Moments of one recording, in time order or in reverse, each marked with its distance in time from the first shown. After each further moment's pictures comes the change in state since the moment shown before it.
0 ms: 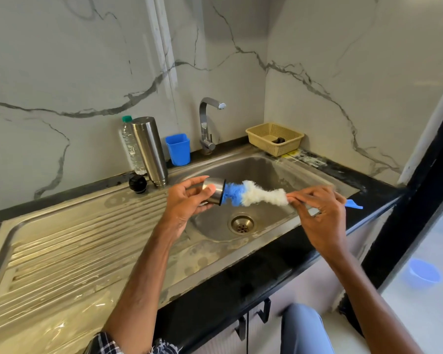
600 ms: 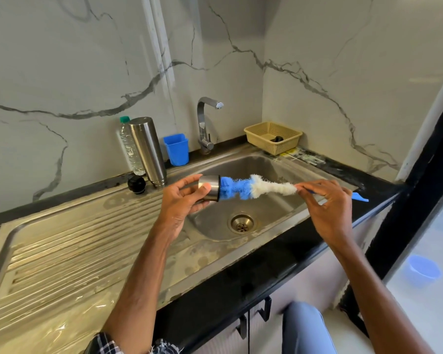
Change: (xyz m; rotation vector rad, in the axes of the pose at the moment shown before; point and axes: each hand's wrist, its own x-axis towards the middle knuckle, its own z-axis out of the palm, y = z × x) left_hand 0.000 -0.002 0.004 -0.063 0.026 0.004; right_hand 0.010 0.002 -0.003 0.002 -0.015 0.125
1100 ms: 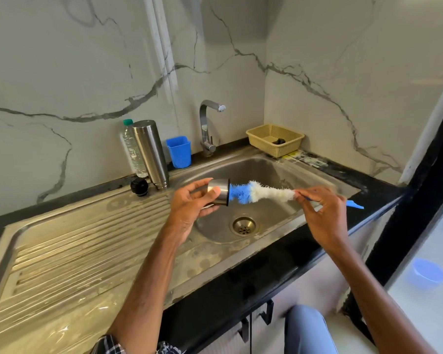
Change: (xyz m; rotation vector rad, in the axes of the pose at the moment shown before) left_hand -0.002 -0.002 0.004 -0.011 -0.033 -0.037; right_hand -0.003 0.011 0.004 0.033 -0.046 0.054
